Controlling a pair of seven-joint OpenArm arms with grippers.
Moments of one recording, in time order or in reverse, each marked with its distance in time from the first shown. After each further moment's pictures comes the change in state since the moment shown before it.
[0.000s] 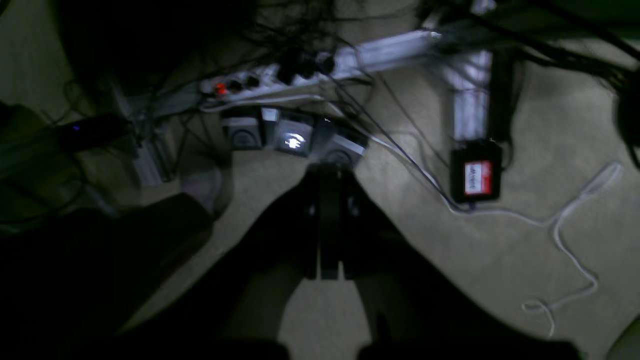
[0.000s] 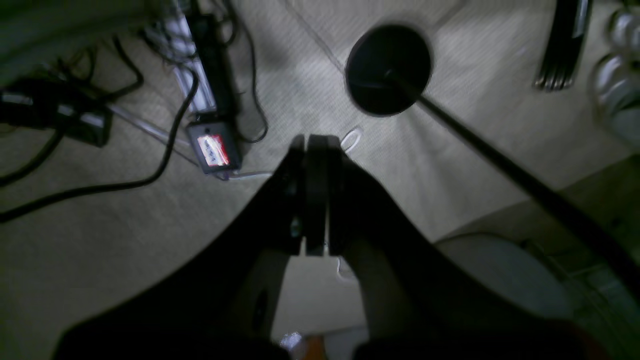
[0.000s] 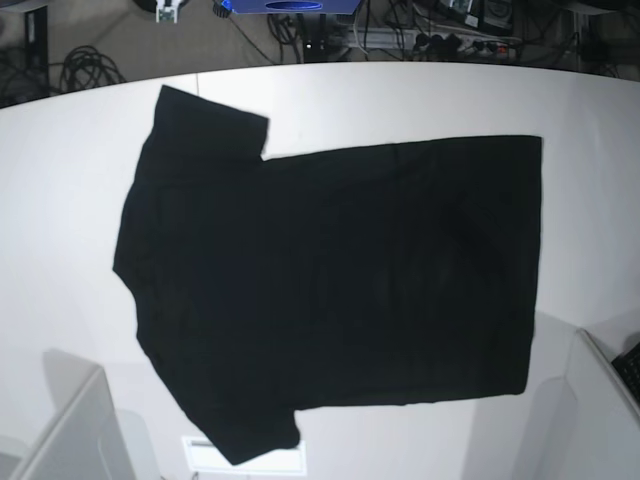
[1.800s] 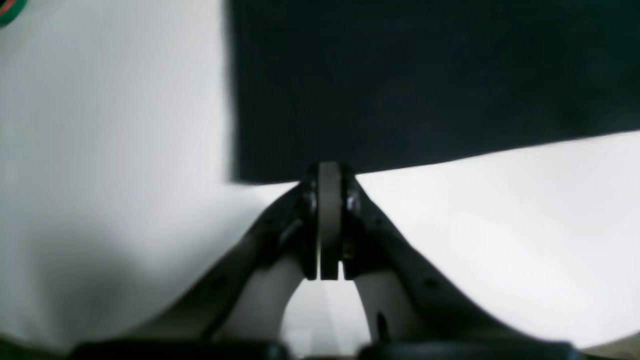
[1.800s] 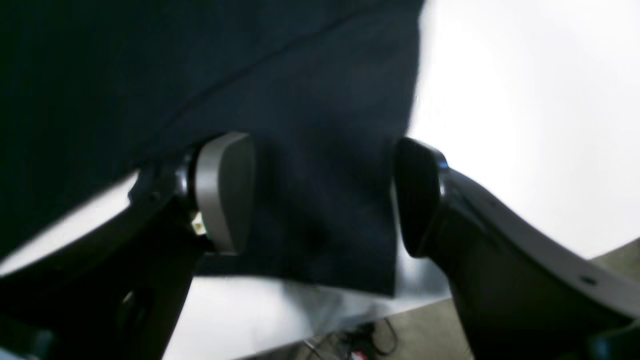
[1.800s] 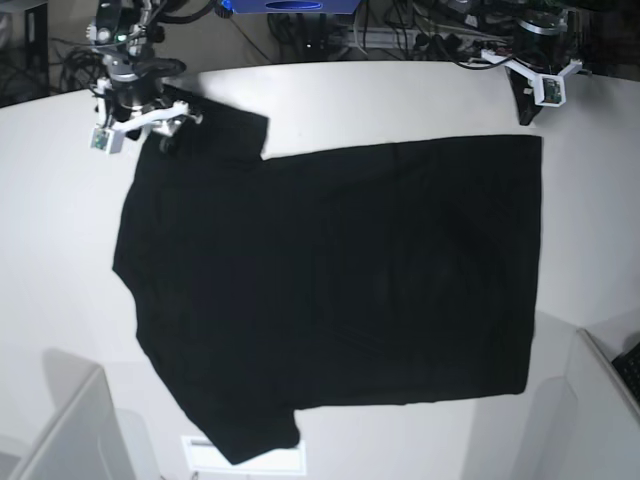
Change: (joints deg) left arm 7.5 -5.3 -16.0 47.6 -16.0 0.1 1.2; right arm 7.2 -2.3 5.3 45.0 24.1 -0.5 -16.8
